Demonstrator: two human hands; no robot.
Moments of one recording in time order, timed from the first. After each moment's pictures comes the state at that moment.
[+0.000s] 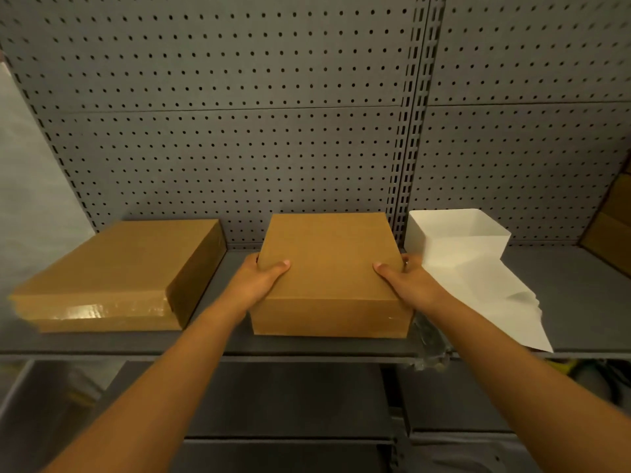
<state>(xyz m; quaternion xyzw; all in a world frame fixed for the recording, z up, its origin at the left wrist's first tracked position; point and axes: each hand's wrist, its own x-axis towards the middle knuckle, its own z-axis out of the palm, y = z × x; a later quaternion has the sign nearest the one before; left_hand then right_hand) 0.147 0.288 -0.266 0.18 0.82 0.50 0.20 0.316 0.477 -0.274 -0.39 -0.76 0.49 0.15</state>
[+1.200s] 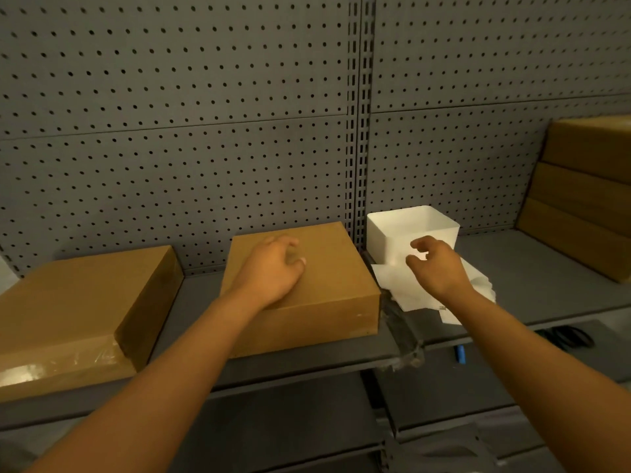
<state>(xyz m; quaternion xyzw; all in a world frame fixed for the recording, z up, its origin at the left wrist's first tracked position) 0.171 0.344 -0.236 0.47 0.84 0.28 0.02 0.363 0.534 -0.277 -0.47 -0.79 0.25 0.30</state>
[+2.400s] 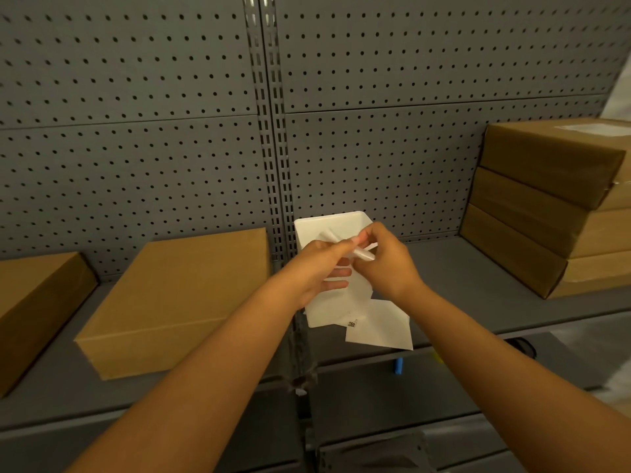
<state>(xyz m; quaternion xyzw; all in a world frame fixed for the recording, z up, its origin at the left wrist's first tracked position) 0.323 0.518 -0.234 0.30 0.66 0.54 0.43 0.426 0.603 -0.256 -0.28 -0.81 0.38 0.36</state>
